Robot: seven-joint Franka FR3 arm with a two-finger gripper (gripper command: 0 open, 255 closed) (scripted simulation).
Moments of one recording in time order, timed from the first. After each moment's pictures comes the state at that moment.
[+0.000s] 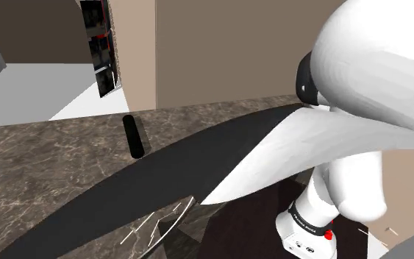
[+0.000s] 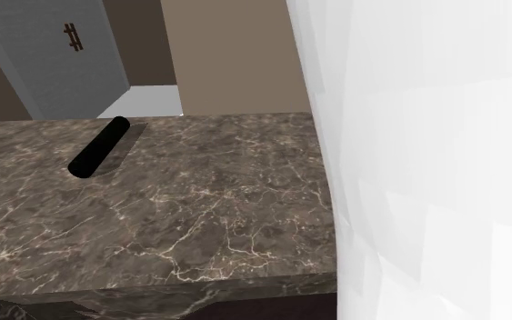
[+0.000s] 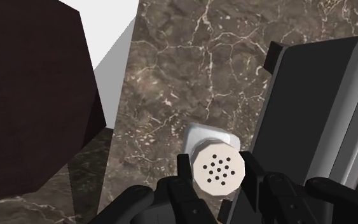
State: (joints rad) arm 0.42 0.42 1.20 -1.58 -0.38 1.73 1.79
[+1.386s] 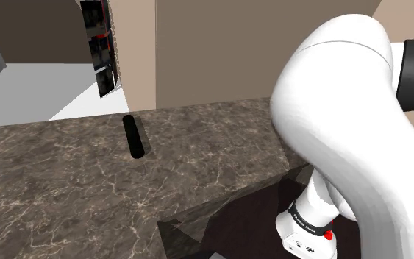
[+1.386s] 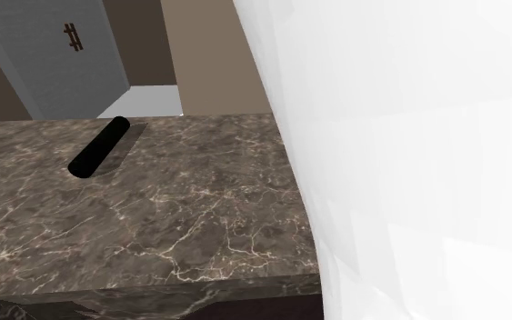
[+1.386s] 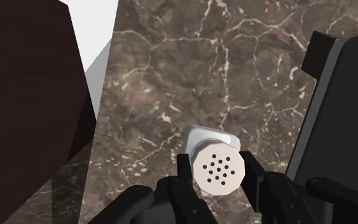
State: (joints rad) arm 0.43 0.49 1.13 -1.80 -0.47 1.98 1.85
